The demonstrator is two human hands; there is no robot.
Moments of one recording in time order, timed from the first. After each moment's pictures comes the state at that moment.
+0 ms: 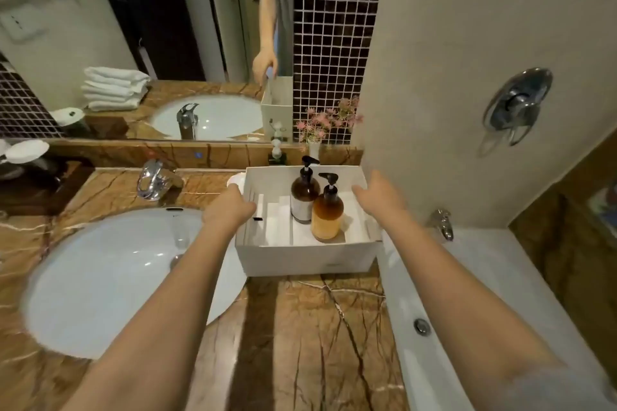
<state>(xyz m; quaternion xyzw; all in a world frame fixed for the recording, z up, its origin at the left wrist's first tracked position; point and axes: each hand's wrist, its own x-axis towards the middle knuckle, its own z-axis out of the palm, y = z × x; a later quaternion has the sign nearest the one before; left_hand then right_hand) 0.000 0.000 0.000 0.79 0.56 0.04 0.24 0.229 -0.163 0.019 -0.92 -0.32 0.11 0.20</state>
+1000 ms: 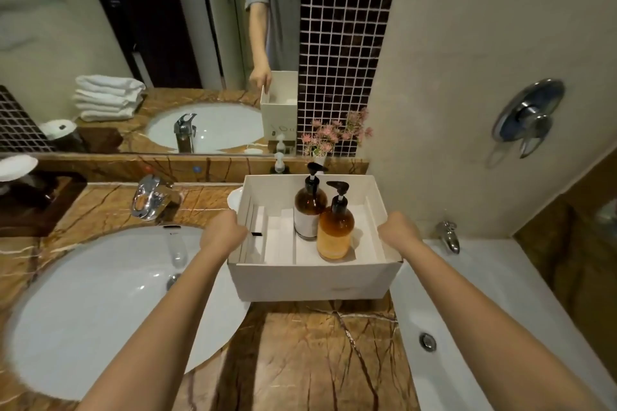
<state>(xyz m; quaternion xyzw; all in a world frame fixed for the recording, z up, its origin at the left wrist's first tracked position) -0.009 0.025 -0.022 0.79 0.54 0.07 0.29 0.236 -0.172 0.000 -0.93 -0.24 0.22 0.17</state>
